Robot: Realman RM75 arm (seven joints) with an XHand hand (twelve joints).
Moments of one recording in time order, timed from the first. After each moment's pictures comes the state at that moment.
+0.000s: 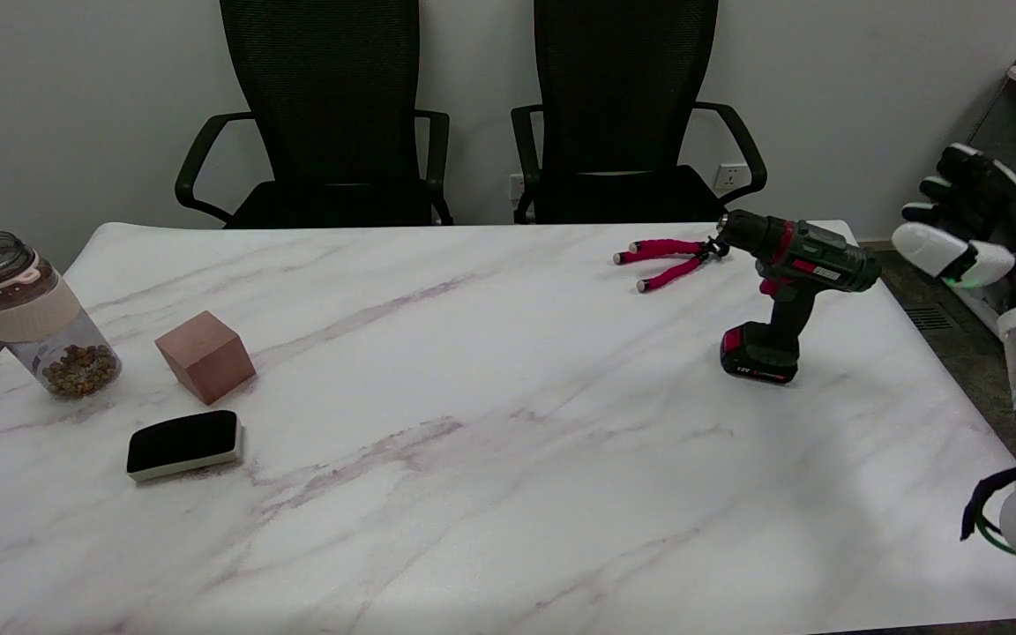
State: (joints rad) arm -0.30 -0.53 1.19 -1.21 -1.52 1.23 1.05
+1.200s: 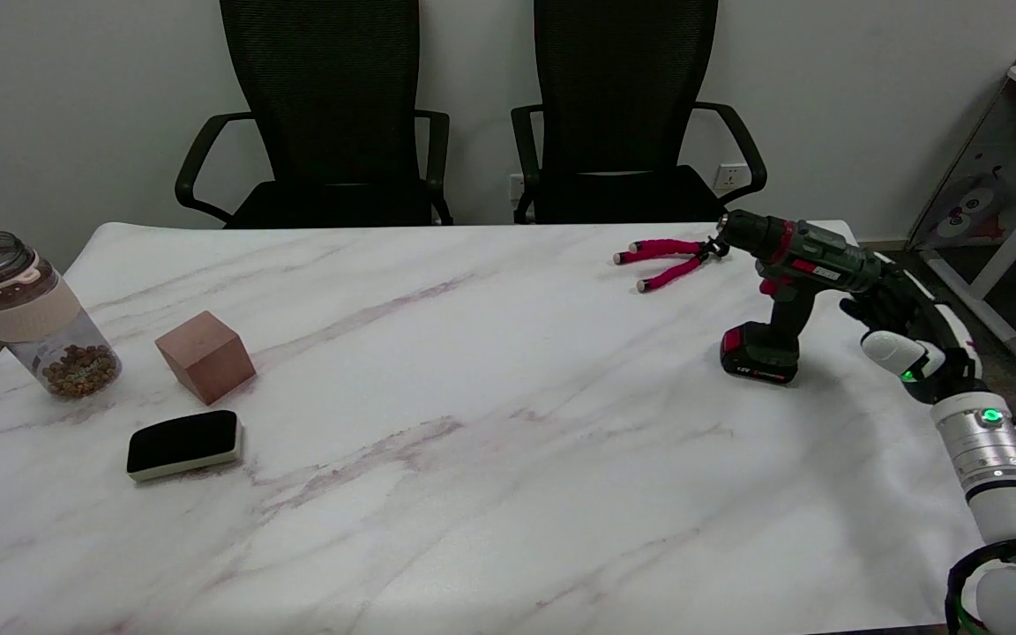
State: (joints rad) arm -0.23 -0.65 0.94 -1.02 -1.61 1.17 1.32
